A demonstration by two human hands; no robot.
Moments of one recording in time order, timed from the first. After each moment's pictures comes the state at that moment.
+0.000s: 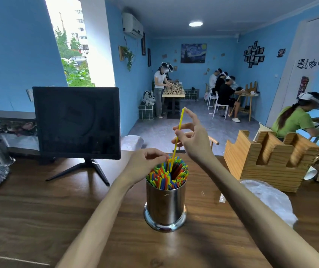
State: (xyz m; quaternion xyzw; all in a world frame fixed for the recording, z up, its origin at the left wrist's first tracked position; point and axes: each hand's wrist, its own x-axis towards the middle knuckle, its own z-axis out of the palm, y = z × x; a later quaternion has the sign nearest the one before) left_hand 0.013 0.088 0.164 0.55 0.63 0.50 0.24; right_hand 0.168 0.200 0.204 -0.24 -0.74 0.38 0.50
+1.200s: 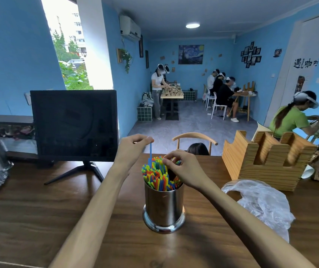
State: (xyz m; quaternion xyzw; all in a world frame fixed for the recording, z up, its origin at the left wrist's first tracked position) left_hand 0.007 0.093 0.202 0.43 0.65 0.60 0.17; right_hand 0.177 0.186 0.149 -0.27 -0.85 0.27 0.36
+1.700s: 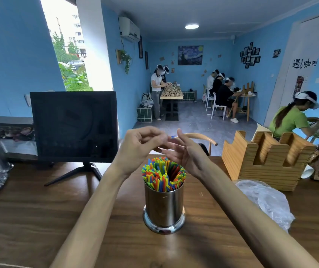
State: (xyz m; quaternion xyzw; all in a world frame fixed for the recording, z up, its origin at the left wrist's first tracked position) left_hand 0.046 0.050 0.239 0.60 0.49 0.60 0.20; right_hand 0.176 0.175 0.205 -0.24 -0.48 0.77 0.34
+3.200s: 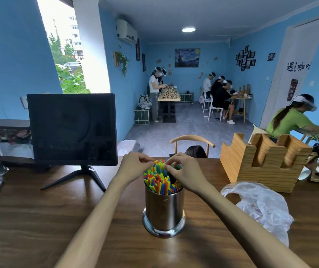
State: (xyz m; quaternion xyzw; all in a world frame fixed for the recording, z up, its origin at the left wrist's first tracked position) left_hand -0.022 0.114 0.152 0.53 0.73 0.42 0.14; right_hand 0.170 0.198 0.135 -0.31 -0.86 0.19 0.36
